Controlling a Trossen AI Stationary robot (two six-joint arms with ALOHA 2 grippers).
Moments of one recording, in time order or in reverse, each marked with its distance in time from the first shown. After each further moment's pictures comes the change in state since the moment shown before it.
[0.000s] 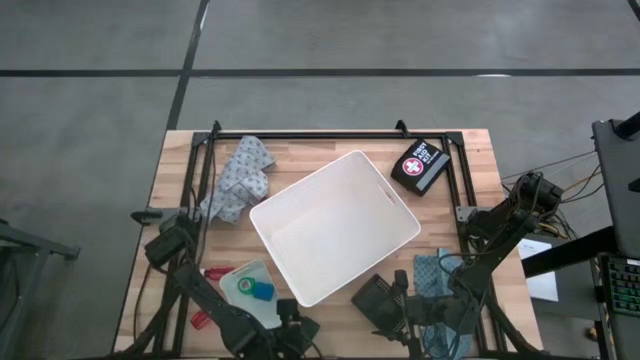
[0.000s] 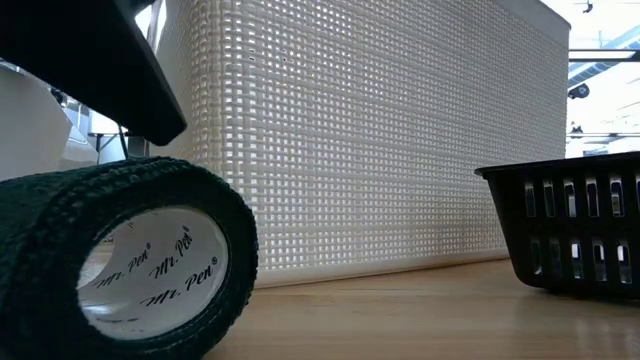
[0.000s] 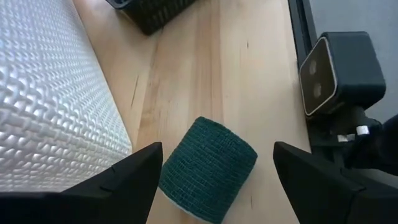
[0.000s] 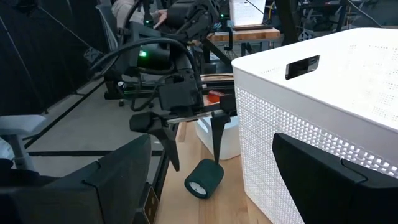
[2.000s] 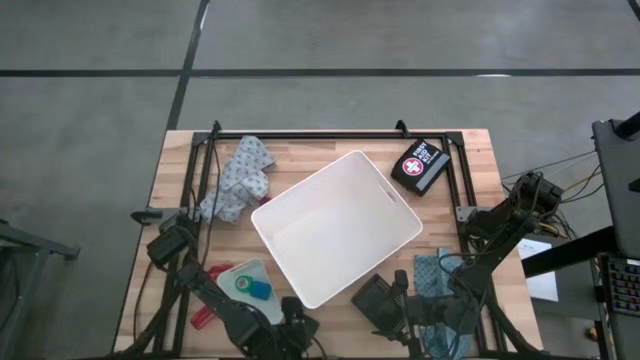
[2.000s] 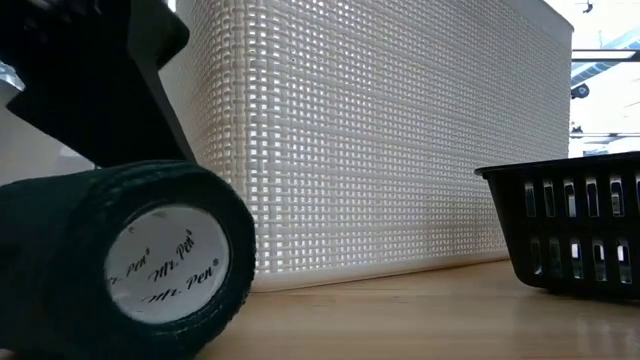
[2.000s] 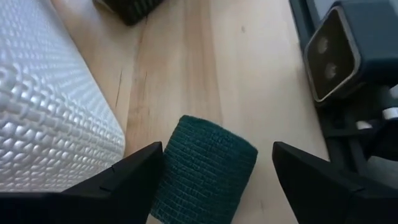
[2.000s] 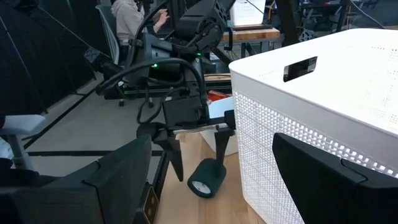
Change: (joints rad) left arm 0.024 0.005 -0.086 0.134 0.062 0.094; right arm 0.000 0.000 0.000 0.000 0.000 0.000
